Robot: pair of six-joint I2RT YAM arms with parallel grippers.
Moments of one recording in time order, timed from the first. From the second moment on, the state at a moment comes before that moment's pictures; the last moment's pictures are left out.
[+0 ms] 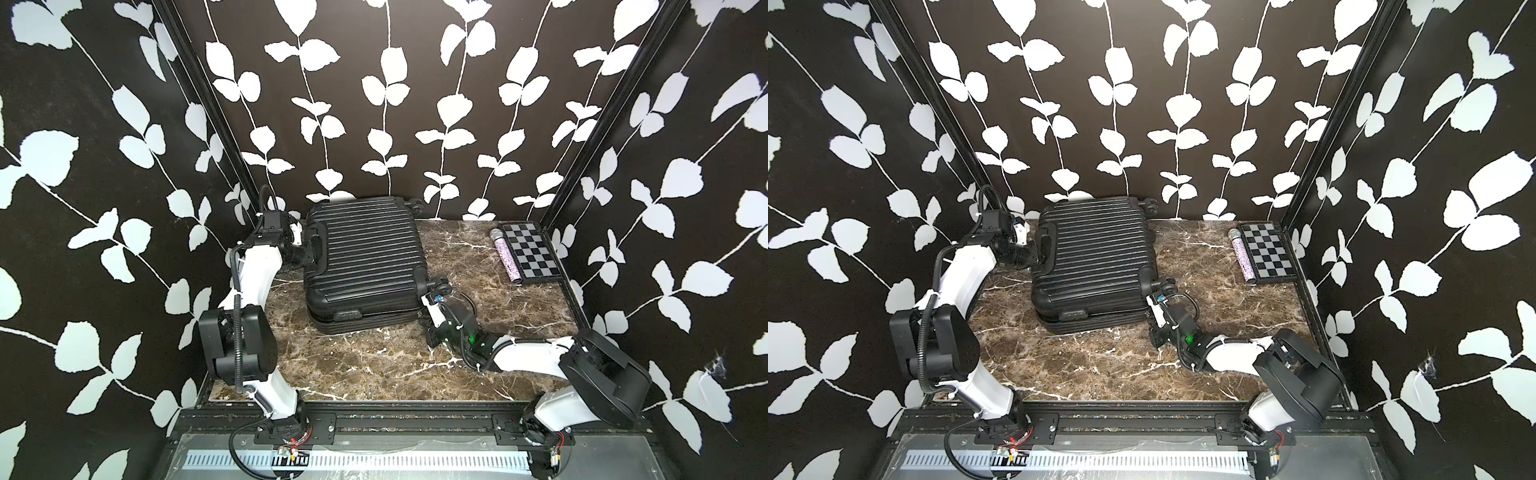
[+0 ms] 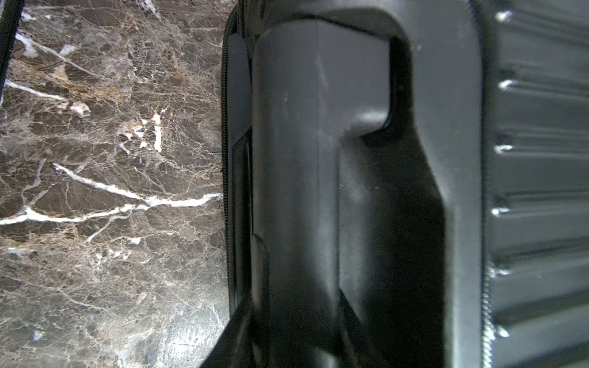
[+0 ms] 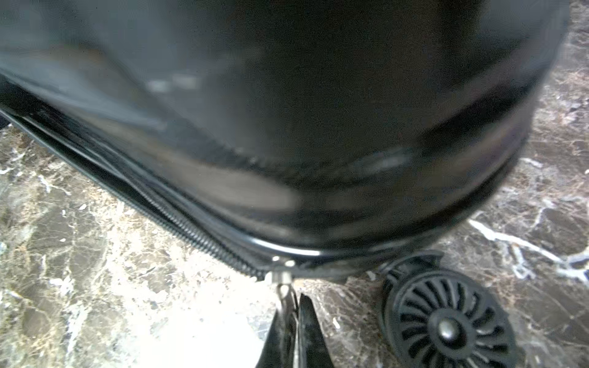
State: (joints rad) left arm 0.05 1.67 1.46 -0.79 0.25 -0.15; right arm 0.80 1.48 0.51 0.43 0.00 0.20
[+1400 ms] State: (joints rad) left arm 0.06 1.67 1.44 -0.77 0.25 -0.17; right arm 0.74 1.52 0.51 0.56 -0.13 0.16
